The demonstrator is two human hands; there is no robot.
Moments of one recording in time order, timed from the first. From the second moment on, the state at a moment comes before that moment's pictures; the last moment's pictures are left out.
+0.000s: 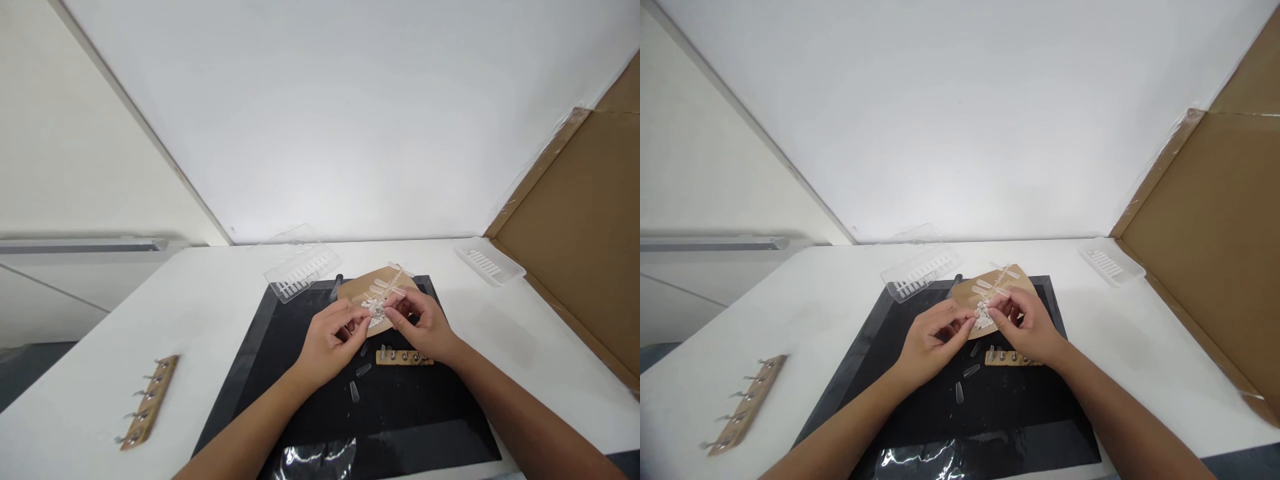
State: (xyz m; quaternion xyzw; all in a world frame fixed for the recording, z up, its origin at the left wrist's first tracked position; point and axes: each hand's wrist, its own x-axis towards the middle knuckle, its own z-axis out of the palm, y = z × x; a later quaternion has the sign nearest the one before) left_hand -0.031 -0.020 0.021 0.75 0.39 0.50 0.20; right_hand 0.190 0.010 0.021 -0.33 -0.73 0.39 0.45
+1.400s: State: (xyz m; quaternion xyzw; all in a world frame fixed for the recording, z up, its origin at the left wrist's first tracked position) left_hand -0.031 -0.018 0.016 0.73 0.41 0.52 0.18; right_hand 0.198 -0.009 0.041 -0.34 -0.93 0.14 0.08
